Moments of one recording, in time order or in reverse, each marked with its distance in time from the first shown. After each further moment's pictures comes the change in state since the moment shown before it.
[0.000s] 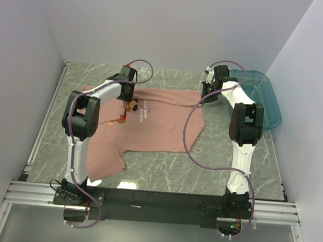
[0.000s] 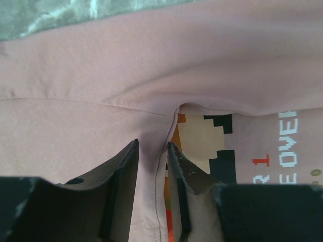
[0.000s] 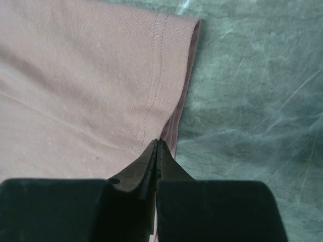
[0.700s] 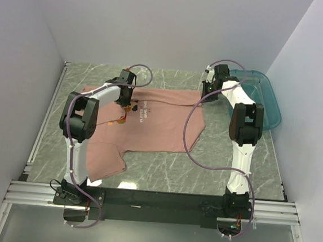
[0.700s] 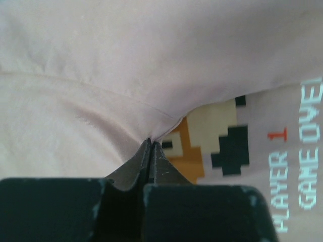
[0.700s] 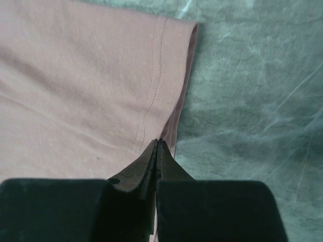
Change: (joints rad) left arm -0.004 -0.030 -0.079 -0.011 0.001 0.013; right arm 0.000 0.000 0.011 -0.006 0.003 0.000
